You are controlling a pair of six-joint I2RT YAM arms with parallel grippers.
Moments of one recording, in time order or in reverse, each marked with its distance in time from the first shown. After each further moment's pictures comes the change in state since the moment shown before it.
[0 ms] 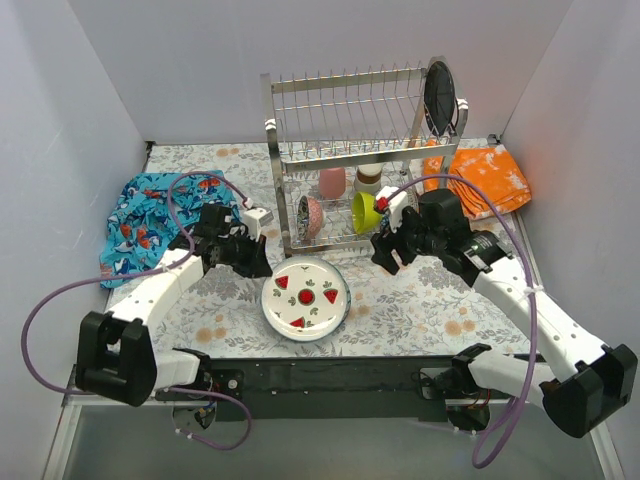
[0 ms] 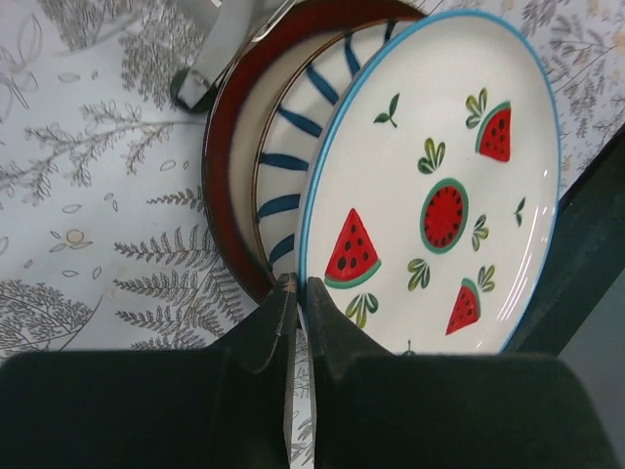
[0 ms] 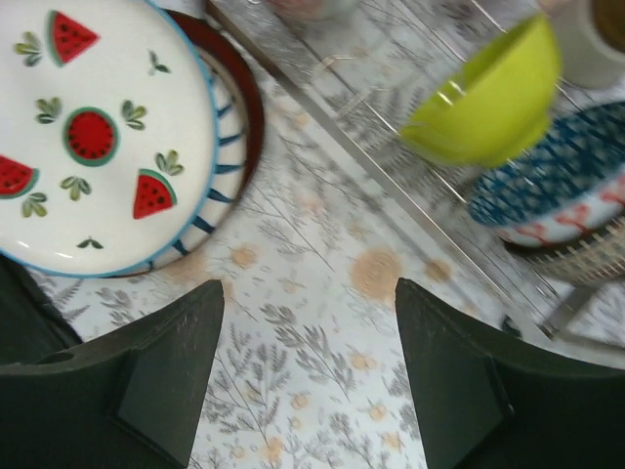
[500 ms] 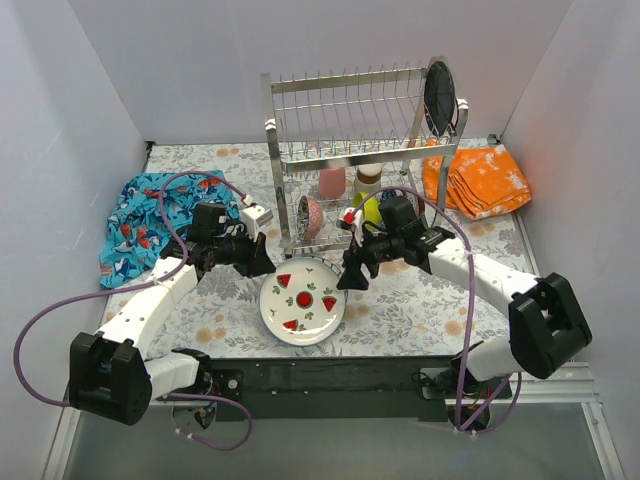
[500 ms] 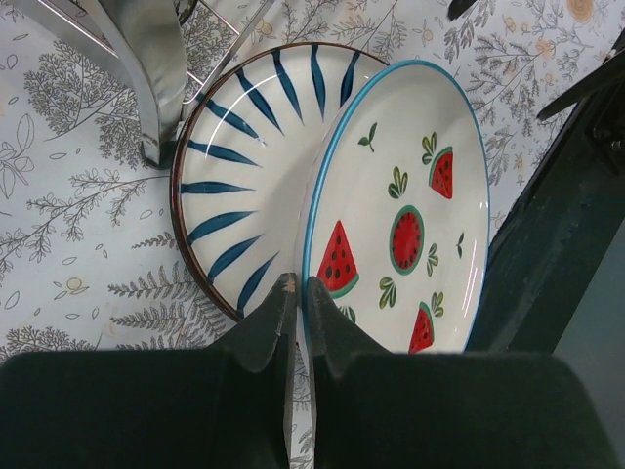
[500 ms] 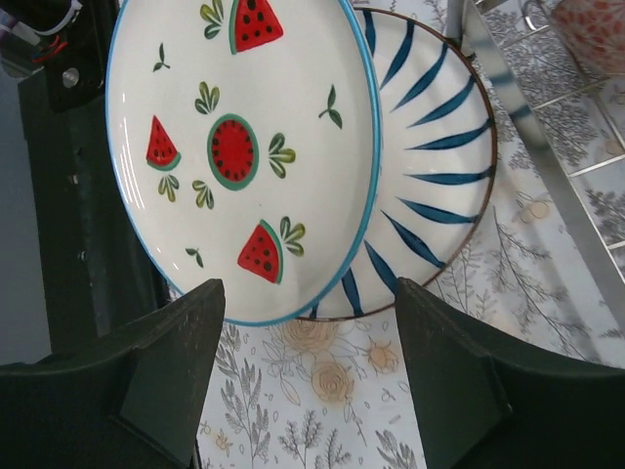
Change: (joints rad) left arm -0.004 -0.143 -0.003 0.020 0.097 0.065; right arm 0.059 0.323 -0.109 0.304 -0.516 0.007
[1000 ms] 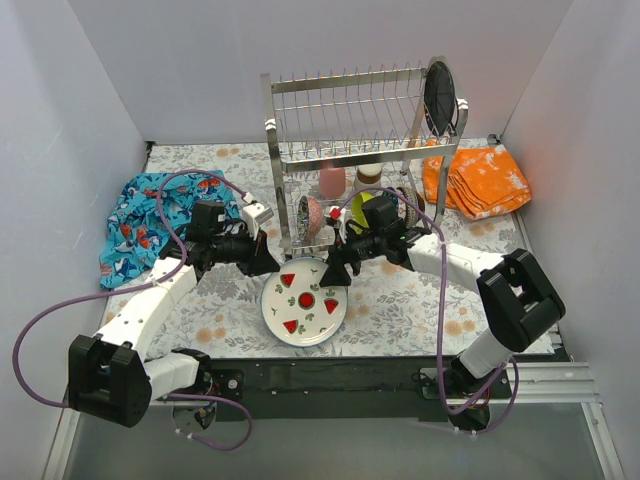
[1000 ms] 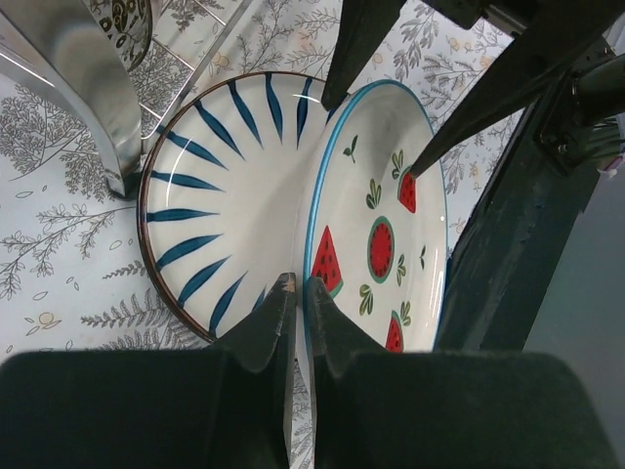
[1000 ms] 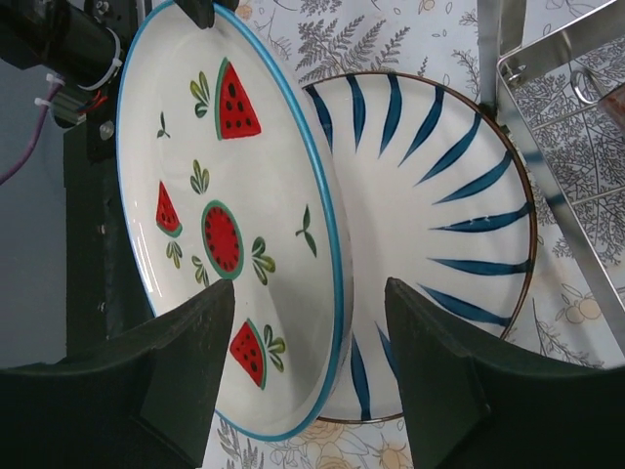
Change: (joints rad) left arm 0.000 -0.009 0.010 0.023 0.085 -0.018; right arm 0.049 0.190 0.020 0.249 -0.082 0.143
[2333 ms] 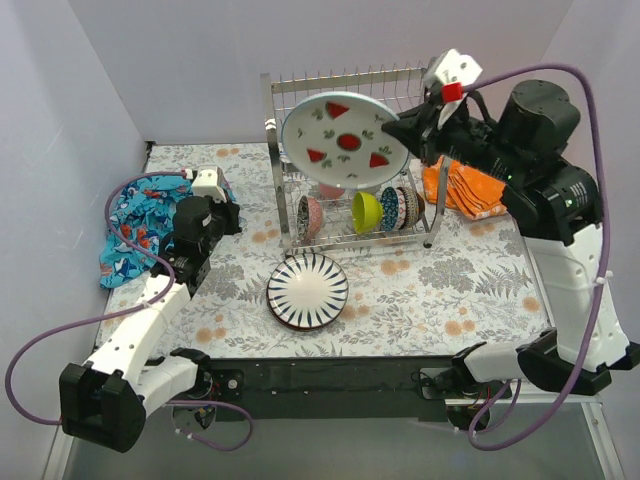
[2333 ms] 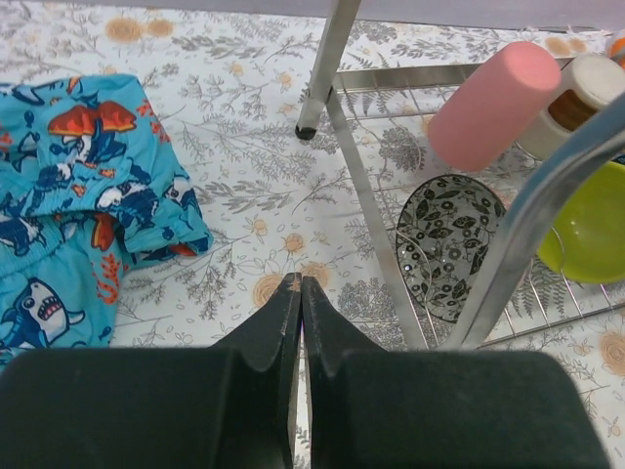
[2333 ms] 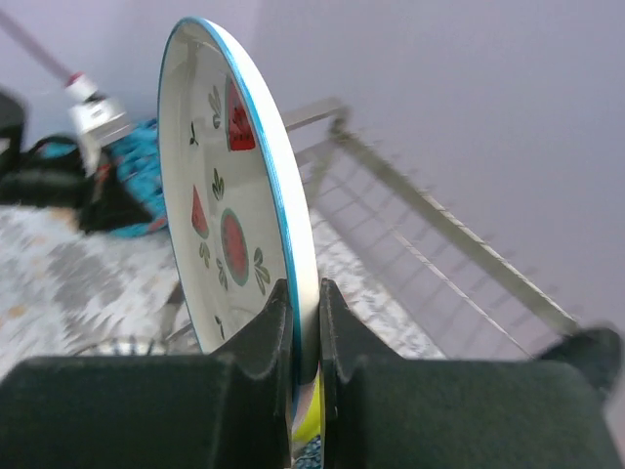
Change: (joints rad) left arm -0.005 -0.140 -0.064 0.480 -0.840 -0.352; right arm -0.116 -0.222 1.164 -0.715 0.399 -0.196
